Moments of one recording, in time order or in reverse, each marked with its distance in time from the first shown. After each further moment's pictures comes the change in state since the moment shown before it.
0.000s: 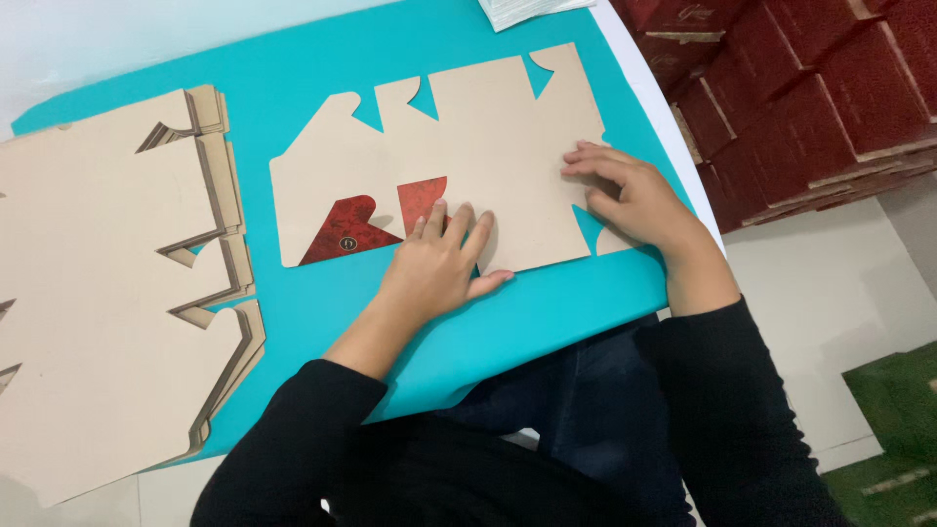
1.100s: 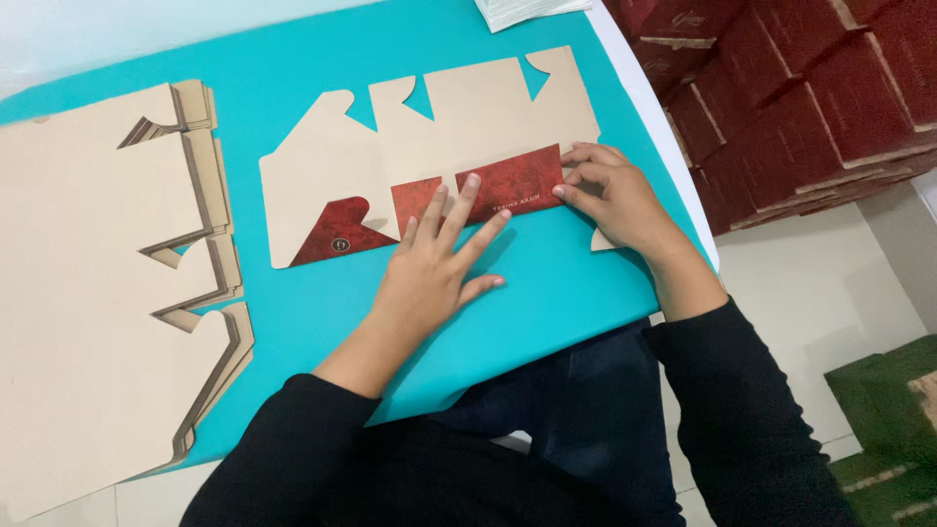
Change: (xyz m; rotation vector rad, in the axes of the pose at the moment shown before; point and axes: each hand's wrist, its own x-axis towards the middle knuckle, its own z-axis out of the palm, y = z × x) left_hand 0.002 0.002 -0.028 -0.082 -0.119 -0.045; right_hand 0.008 0.010 0.016 -0.114 0.052 0.004
